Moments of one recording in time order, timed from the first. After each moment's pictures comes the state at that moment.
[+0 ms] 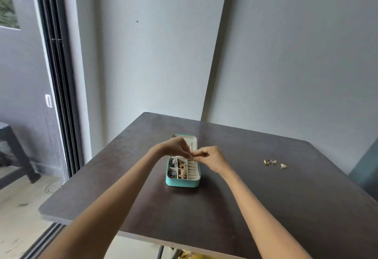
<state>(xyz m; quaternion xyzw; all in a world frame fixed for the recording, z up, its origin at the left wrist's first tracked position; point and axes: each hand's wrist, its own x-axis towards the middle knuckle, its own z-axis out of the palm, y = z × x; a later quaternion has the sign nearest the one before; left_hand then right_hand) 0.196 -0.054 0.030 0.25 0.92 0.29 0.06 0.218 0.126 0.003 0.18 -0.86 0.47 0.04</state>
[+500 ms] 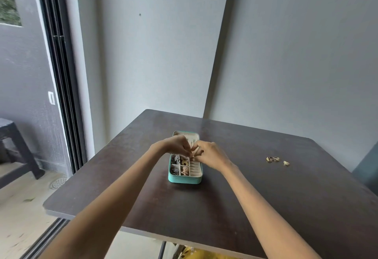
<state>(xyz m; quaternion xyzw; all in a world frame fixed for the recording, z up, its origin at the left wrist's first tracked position) 0.194 -0.057 0.025 0.25 0.93 0.25 0.07 0.229 0.117 0.020 0.21 -0.95 0.23 0.06</state>
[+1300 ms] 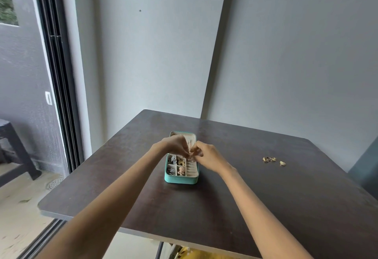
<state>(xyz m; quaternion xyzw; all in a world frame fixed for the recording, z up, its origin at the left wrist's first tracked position) 0.196 -0.044 0.031 0.19 0.96 0.19 0.07 0.234 0.123 0.018 0.22 -0.93 0.28 0.05</state>
